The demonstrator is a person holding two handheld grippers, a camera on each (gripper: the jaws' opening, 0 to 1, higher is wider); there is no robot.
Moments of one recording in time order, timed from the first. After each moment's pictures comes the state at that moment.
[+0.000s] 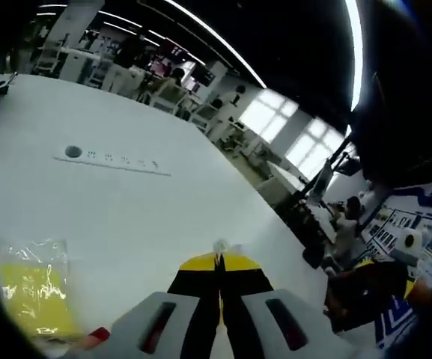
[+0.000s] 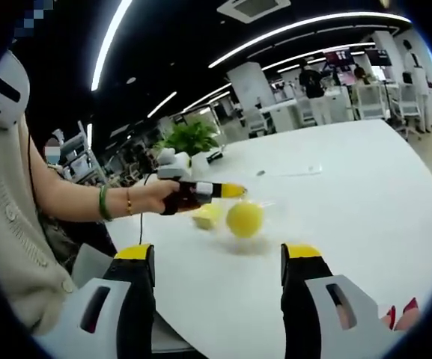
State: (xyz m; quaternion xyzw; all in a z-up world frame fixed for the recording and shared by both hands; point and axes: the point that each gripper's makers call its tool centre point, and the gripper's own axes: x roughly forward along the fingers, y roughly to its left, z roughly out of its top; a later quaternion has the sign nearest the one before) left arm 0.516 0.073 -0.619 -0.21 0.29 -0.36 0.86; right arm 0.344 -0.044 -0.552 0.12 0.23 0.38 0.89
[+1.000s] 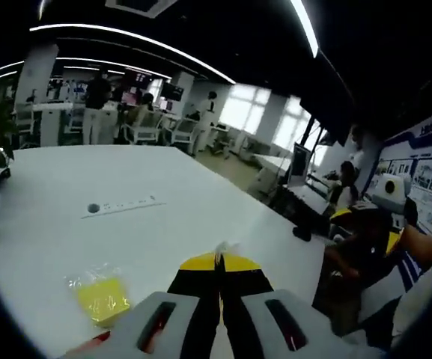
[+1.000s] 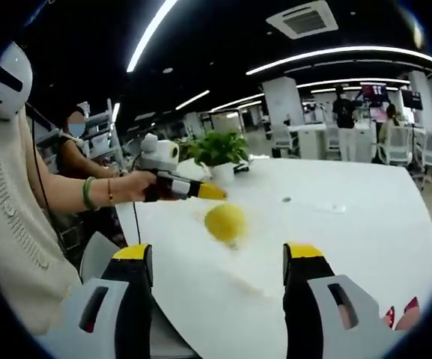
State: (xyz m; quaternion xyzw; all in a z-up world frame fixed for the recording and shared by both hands) left arm 0.435 0.140 -0.515 -0.09 0.23 -0.39 0.89; right arm 0.322 0.006 -0.487 0.03 0.17 0.45 0.88
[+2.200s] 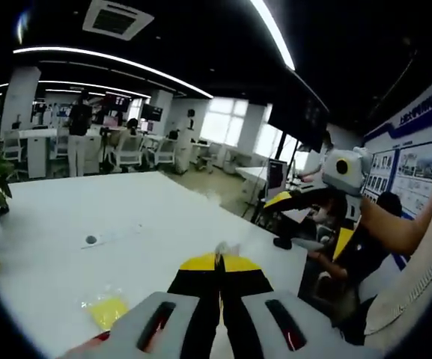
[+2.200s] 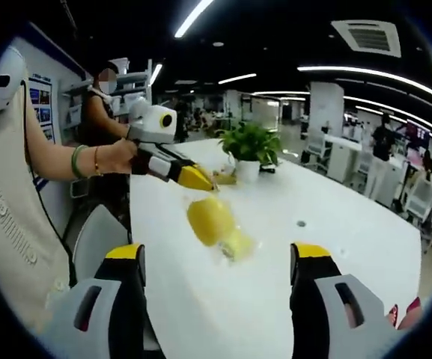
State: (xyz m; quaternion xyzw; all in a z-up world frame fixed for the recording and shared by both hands) left arm 0.404 0.145 -0.445 -0.08 0.17 -0.44 0.88; right arm 0.362 0.059 -0.450 -0.11 0.17 0.53 0.82
